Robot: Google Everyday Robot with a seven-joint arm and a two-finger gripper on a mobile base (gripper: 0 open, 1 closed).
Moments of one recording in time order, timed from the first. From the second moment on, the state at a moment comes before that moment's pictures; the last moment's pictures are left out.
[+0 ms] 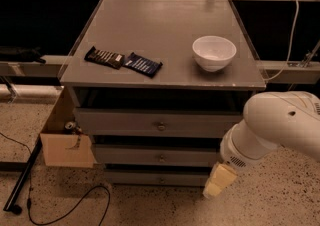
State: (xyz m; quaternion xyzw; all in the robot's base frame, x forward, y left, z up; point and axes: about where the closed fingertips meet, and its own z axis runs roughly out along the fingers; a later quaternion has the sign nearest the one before) arm 0.415 -0.155 0.685 -0.51 0.85 0.06 0.12
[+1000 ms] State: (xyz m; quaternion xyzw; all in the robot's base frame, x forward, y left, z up) arm 0.449 -0.136 0.622 -0.57 0.80 0.11 0.18
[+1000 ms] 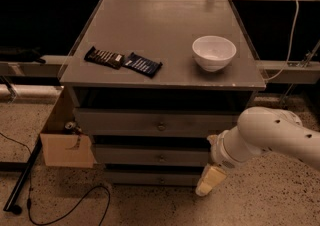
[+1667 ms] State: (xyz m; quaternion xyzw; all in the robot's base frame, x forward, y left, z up) arm 0.458 -0.134 0.613 -0.56 0.80 0.08 0.19
